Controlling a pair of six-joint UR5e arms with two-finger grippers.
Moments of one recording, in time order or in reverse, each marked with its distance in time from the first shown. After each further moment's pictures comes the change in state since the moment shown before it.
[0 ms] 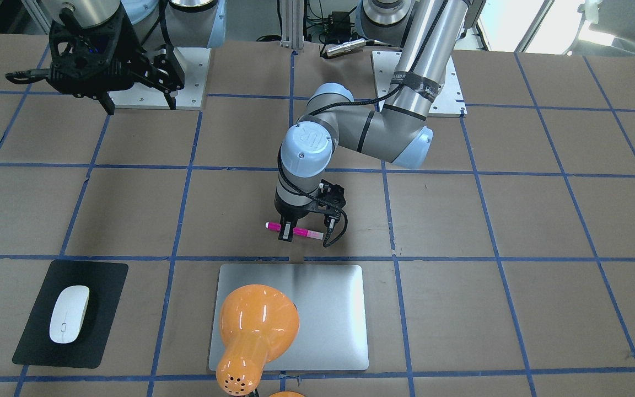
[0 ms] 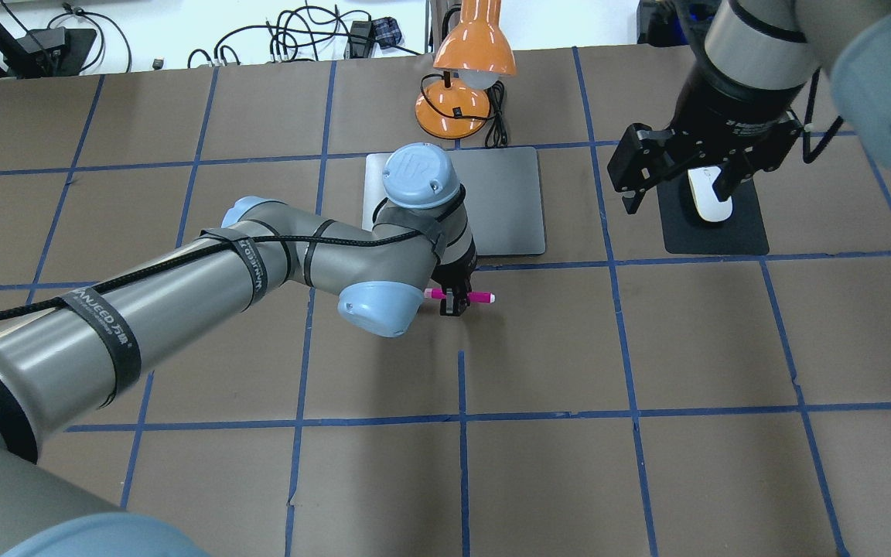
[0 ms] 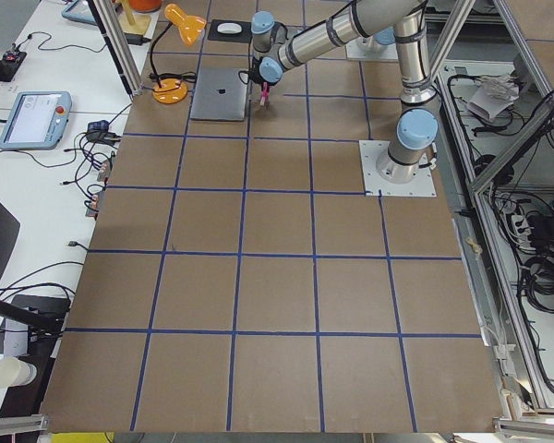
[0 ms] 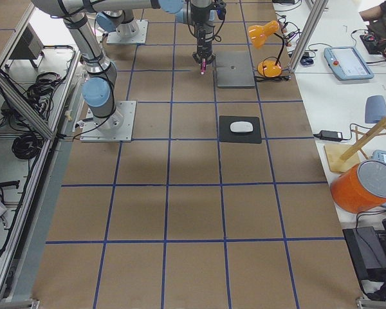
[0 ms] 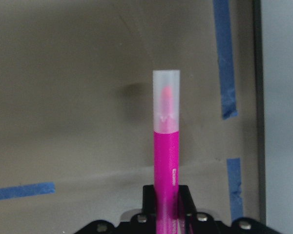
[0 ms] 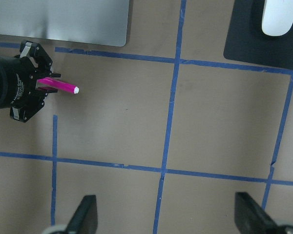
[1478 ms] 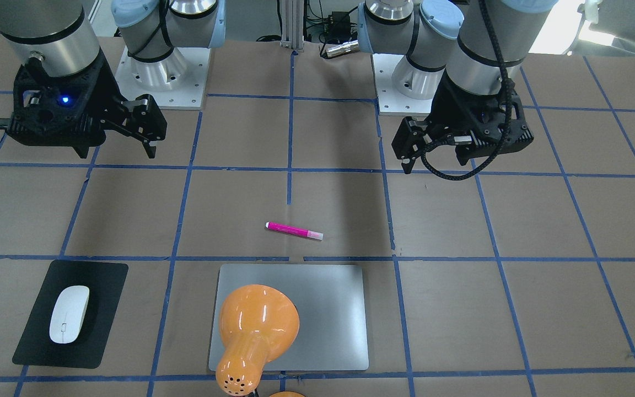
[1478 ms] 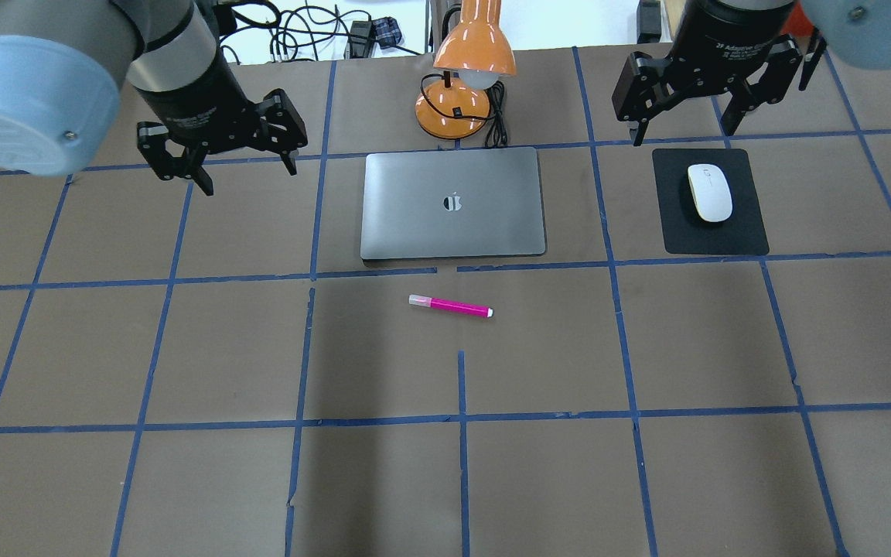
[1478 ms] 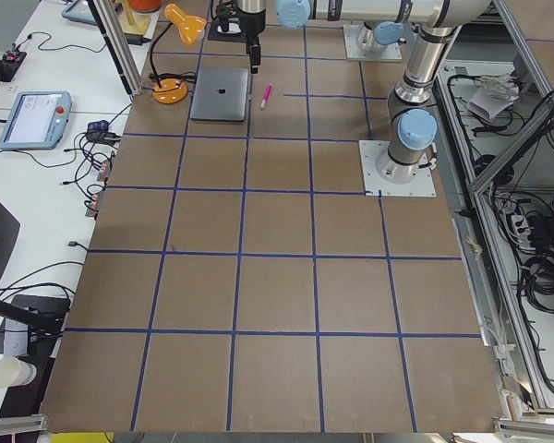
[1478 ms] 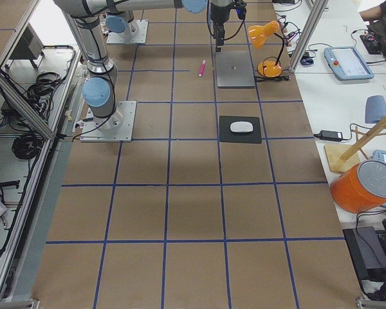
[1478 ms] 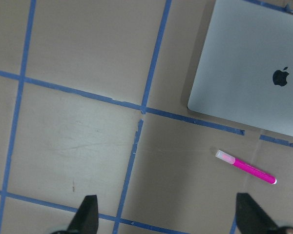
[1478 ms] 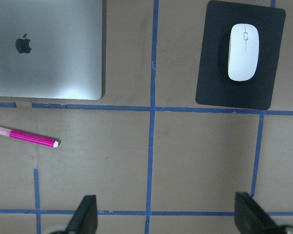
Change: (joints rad) left arm 0.360 0.424 0.282 -0.671 0.127 1.583; right arm 0.006 0.163 -0.151 -0.059 -0.060 0.063
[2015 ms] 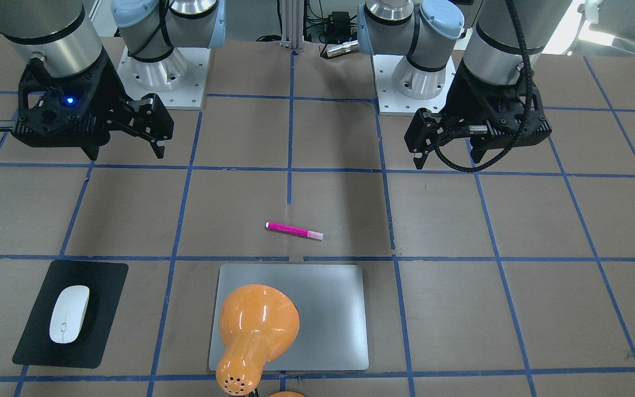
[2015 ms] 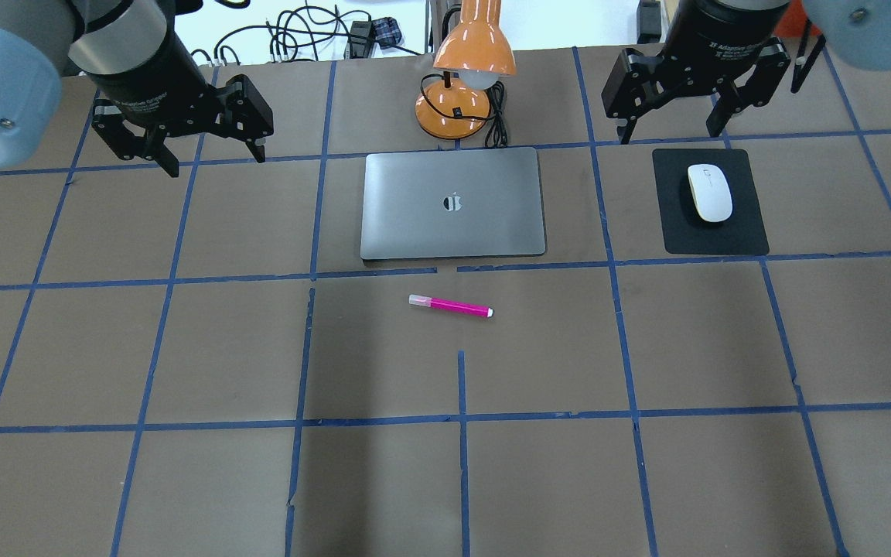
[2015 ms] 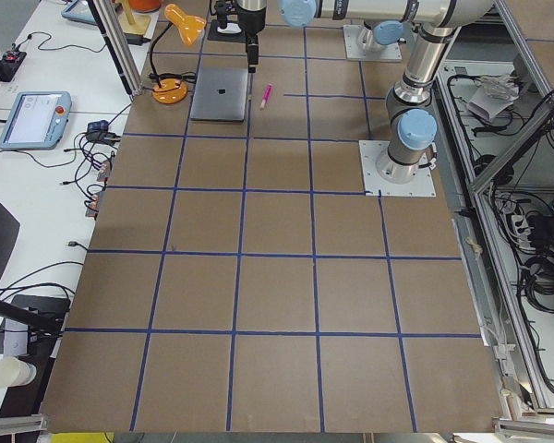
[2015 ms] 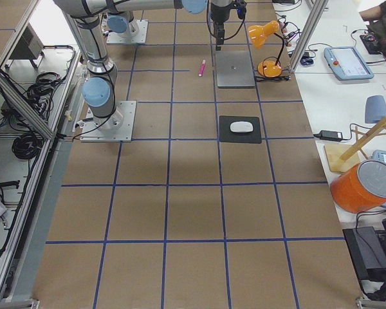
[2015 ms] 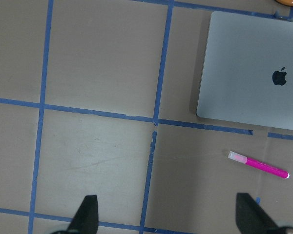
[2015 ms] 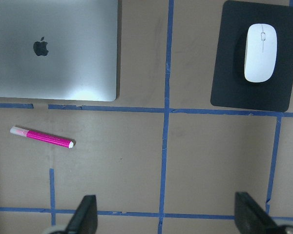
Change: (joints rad) left arm 0.031 0.014 0.011 -0.007 -0.008 0.052; right arm -0.005 0.003 0.002 -0.006 0.047 -0.003
